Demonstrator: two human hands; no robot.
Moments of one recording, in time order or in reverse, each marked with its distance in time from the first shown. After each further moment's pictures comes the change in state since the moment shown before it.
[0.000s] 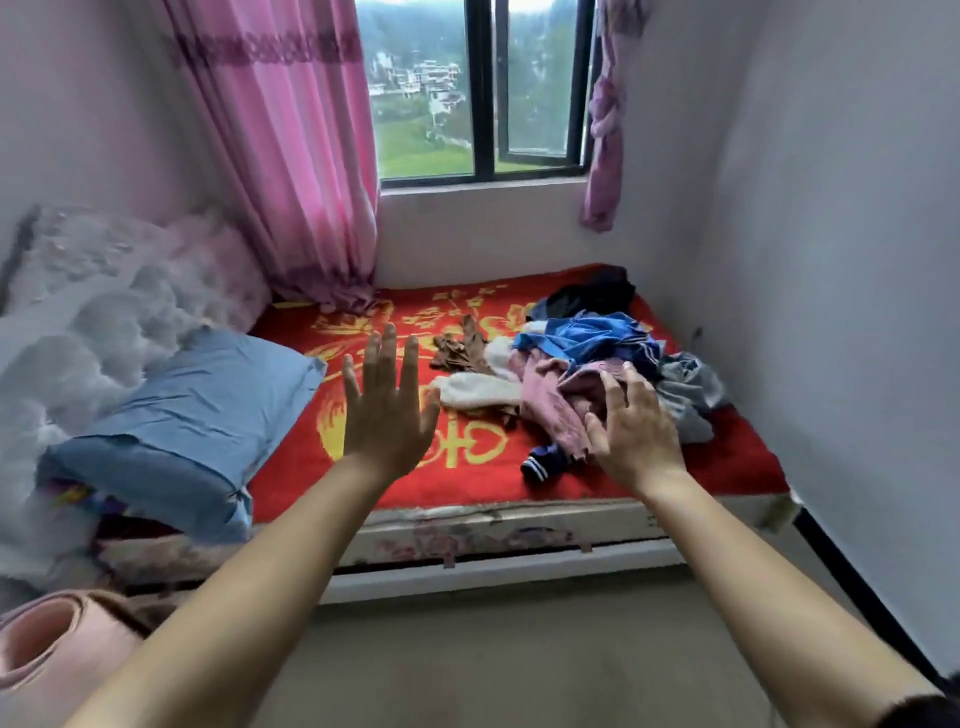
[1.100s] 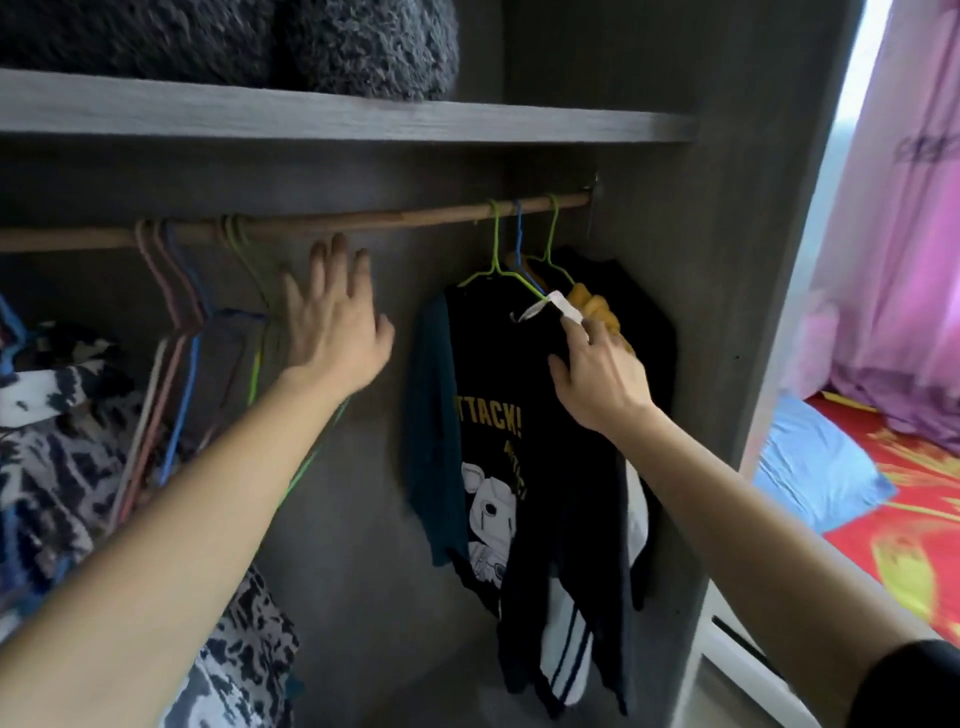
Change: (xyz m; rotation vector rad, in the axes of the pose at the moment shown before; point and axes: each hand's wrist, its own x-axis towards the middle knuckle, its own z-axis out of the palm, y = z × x) left_hand -0.483 -0.532 -0.556 0.923 0.217 -0.854; right_hand -0.274 -0.857 -0.129 0.546 -0.035 -1.056
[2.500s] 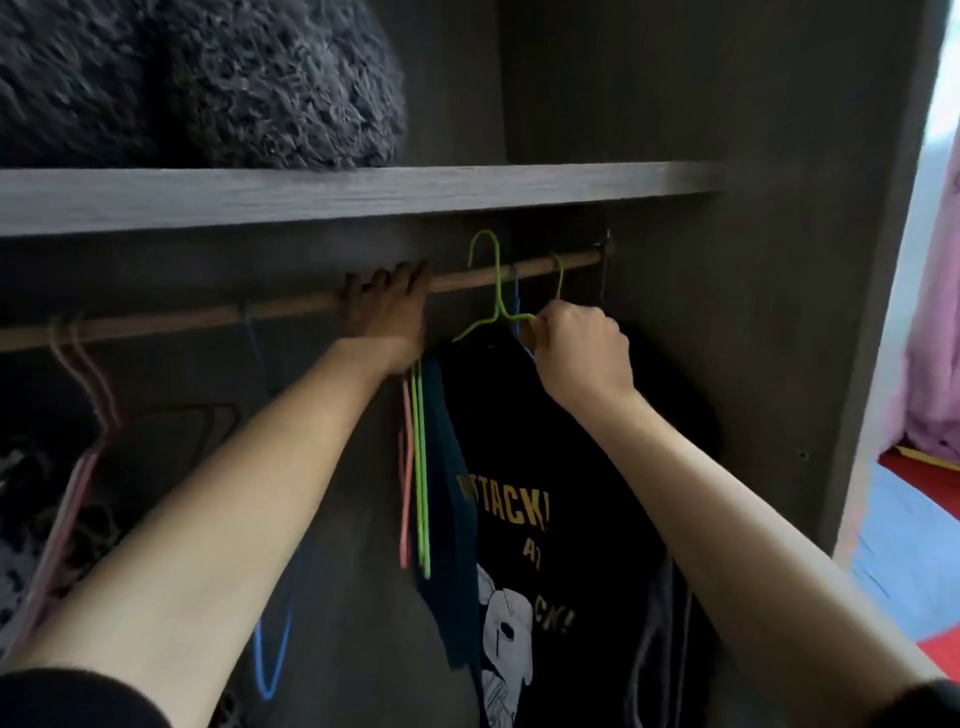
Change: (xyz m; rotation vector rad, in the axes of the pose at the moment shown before) left_hand 0.139 0.071 0.051 0.036 -0.132 0.110; right_hand 0.104 -0.001 -0.043 0.204 0.183 0.019
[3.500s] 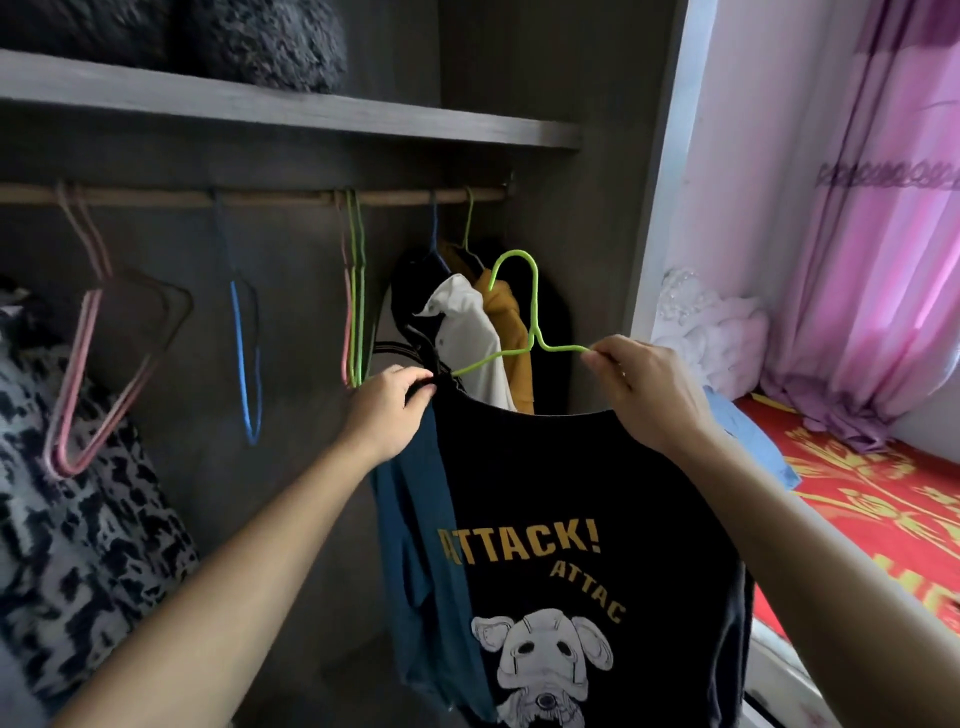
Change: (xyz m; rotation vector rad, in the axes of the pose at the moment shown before) left_hand -0.253 0.138 -0.035 -0.877 -0.078 -0.113; right_hand -0.218 0.123 -0.157 0.031 -0.005 -0.154
